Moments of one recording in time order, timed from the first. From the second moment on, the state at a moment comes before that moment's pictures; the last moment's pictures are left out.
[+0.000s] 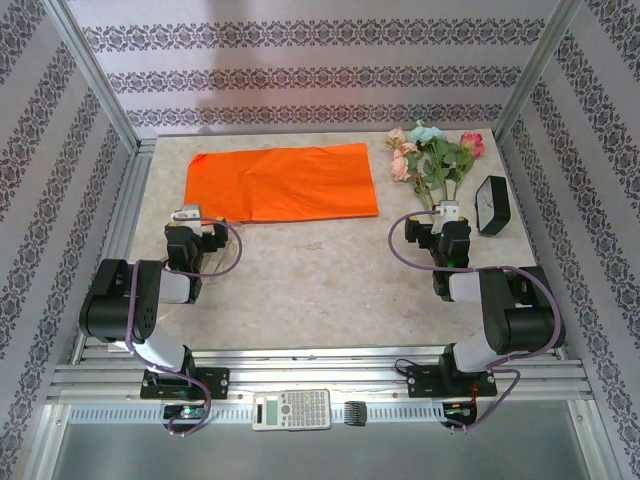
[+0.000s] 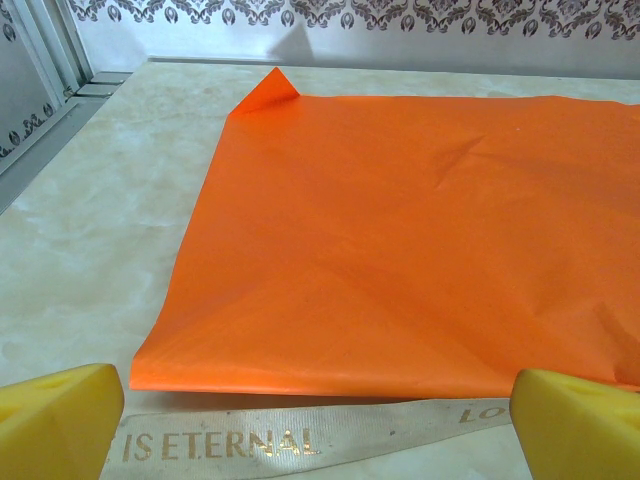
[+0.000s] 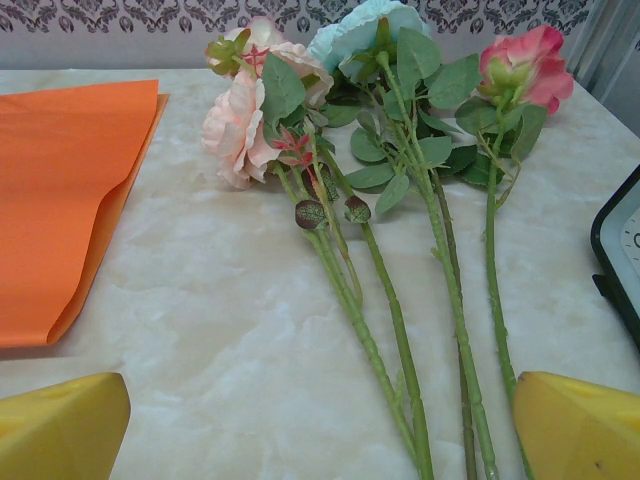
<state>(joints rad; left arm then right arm) 0.03 1.60 0.36 0.92 -0.10 -0.05 0.02 1.51 0.37 0.81 0.05 0.03</state>
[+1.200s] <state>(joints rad) -0.03 1.37 1.18 -0.30 0.22 -0.76 0.30 1.08 0.90 -0.16 0.13 0.92</state>
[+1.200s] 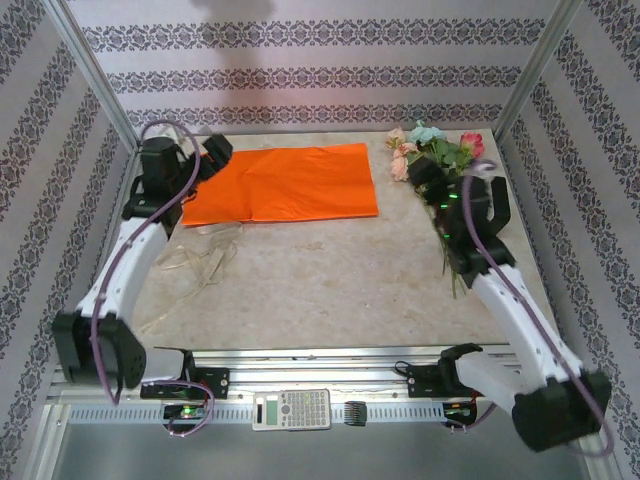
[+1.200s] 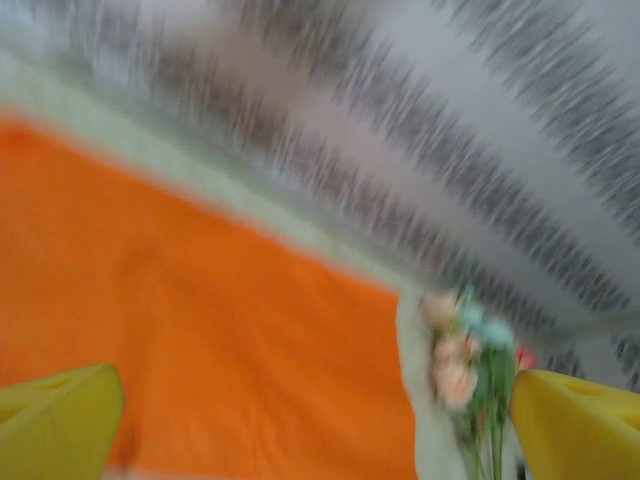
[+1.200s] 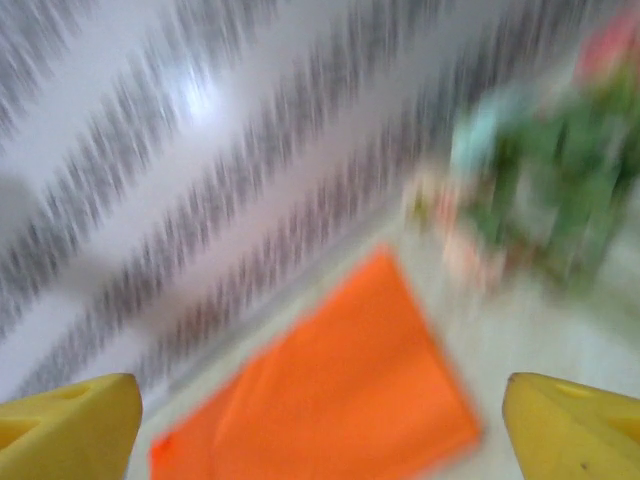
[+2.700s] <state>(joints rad) -0.11 1.52 0.71 -0.15 0.61 -1.28 0.67 2.28 1.46 0.18 0.01 1.71</state>
